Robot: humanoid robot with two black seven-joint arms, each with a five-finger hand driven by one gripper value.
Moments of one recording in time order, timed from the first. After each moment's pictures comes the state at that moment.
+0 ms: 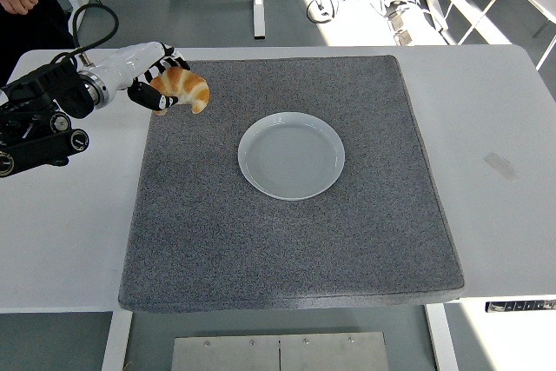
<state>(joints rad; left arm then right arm) -1.31 0.53 0.22 -1.10 0.92 0.33 0.05 -0.12 0.00 0.04 0.11 -0.06 0.01 0.35</state>
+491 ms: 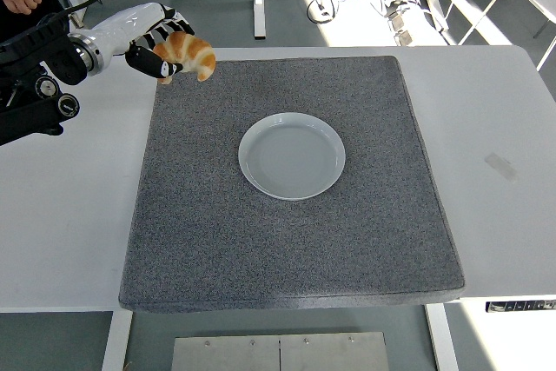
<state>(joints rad) -1.35 0.55 0.11 -1.12 0.94 0.26 0.05 -0.12 0.00 0.04 0.11 -0.06 0.01 0.35</state>
